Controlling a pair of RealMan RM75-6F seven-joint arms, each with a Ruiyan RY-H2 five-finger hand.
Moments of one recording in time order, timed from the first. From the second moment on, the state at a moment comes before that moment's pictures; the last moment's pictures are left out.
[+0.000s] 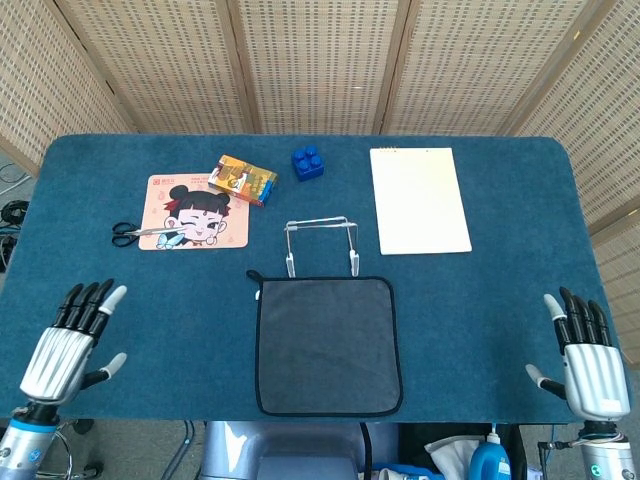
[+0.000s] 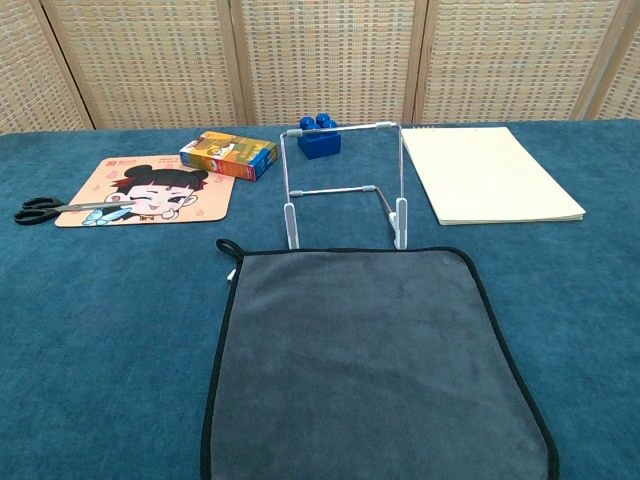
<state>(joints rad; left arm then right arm) -0.12 -1.20 -0.01 -1.69 1.76 1.49 0.20 0.01 -1.20 0.07 -1.68 -1.55 1.59 -0.17</state>
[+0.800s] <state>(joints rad) -0.59 -1.59 0.07 -0.86 2.22 1.44 -0.15 0.04 -1.21 0.08 -1.63 -1.50 1.52 -0.18</state>
